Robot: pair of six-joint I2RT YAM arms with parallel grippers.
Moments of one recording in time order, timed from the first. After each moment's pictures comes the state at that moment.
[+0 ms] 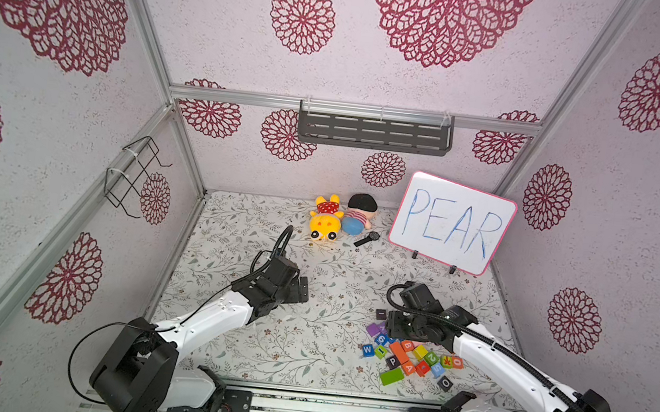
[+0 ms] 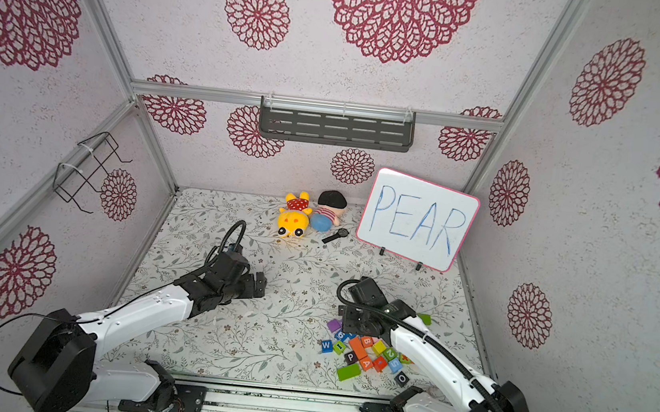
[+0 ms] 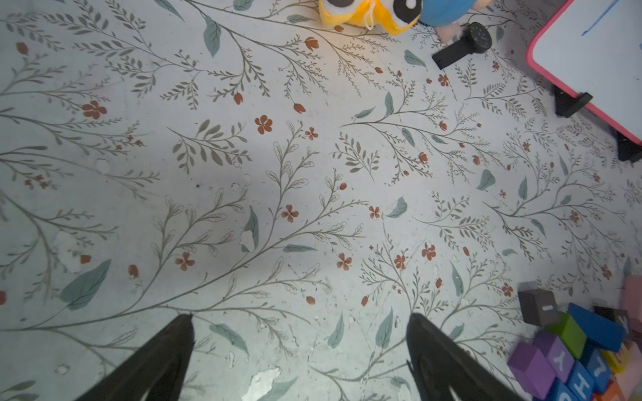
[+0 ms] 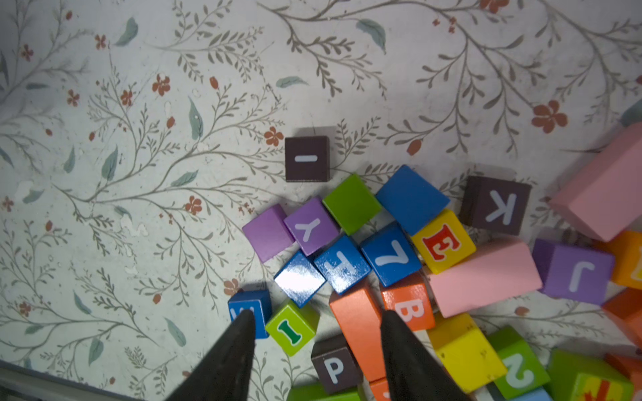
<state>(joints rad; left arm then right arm) -0.57 1.31 0.73 -0.27 -0.16 -0.61 0.67 1.12 0.74 -0.77 0.05 0.63</state>
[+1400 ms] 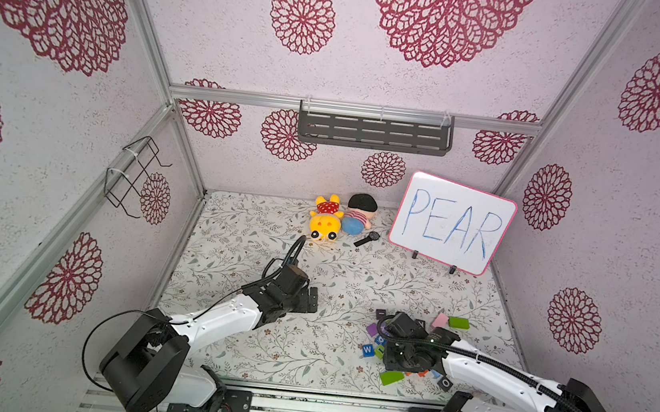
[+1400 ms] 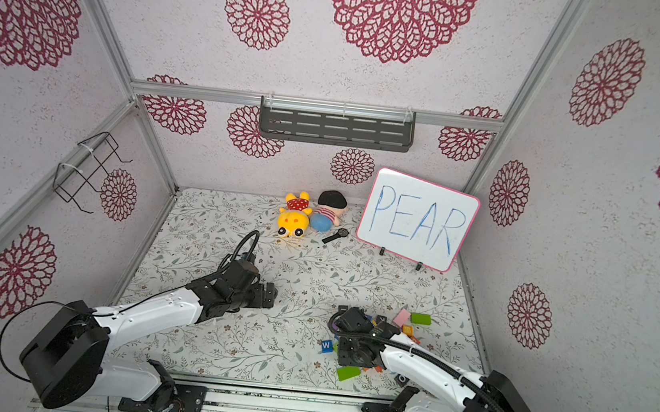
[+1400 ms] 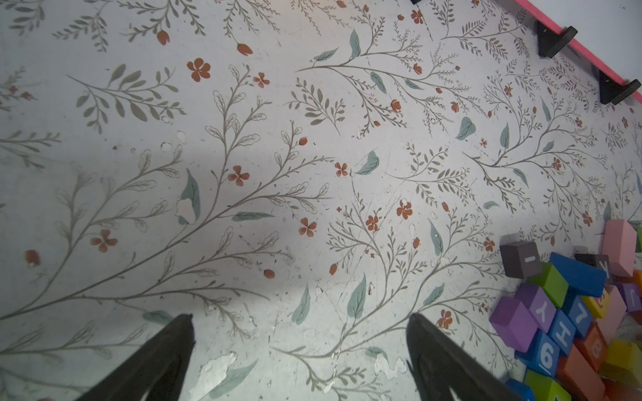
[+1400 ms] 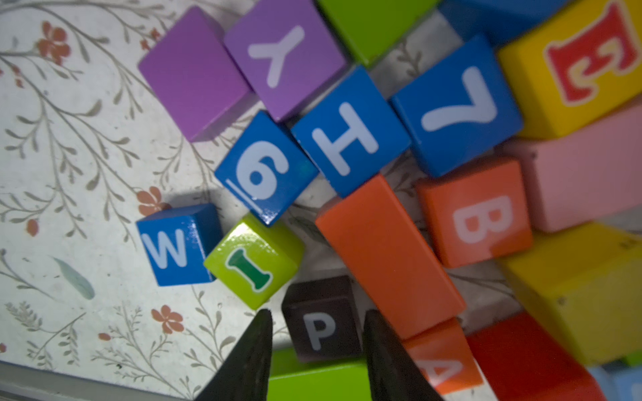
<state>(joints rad) -0.65 1.38 0.71 -0.22 -0.12 -0.63 0.85 1.14 0.55 -0.75 0.04 0.78</state>
